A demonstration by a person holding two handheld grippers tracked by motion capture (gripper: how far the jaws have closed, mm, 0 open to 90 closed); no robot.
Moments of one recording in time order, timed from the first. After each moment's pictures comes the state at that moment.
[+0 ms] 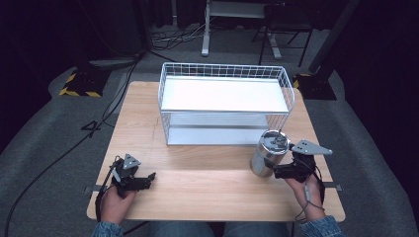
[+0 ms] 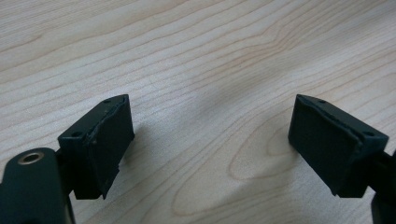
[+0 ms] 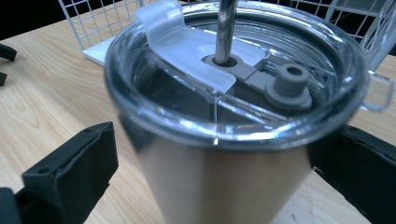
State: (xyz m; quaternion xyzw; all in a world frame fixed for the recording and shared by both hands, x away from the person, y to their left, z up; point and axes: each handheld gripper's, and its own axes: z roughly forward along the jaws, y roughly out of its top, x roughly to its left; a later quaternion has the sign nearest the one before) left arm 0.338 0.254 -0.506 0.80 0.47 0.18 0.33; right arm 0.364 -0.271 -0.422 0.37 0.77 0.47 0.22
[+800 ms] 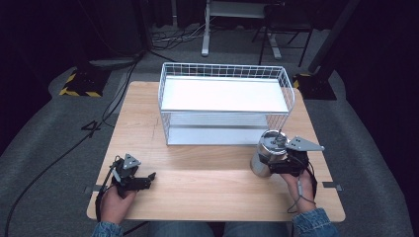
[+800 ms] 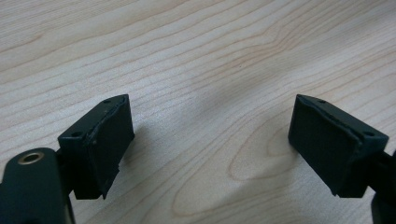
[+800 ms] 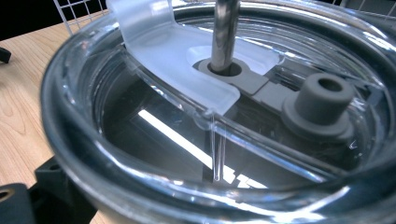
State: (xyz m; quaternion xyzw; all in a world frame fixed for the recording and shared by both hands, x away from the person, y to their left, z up) left arm 0.338 0.254 -0.506 0.80 0.47 0.18 0.33; right arm 0.380 -0.264 -0.434 0.36 0.77 0.48 0.22
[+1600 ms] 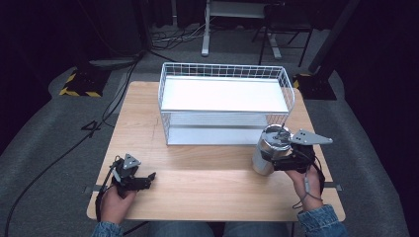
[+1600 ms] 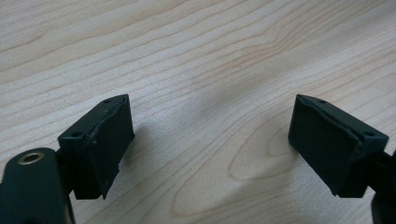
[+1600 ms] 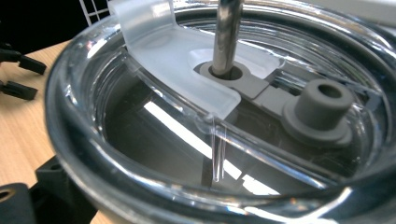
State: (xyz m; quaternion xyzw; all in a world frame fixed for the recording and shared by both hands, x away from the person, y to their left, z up) left arm 0.338 0.254 -0.506 0.80 0.47 0.18 0.33; right arm 0.371 -0.259 -0.384 0.33 0.79 0.48 0.21
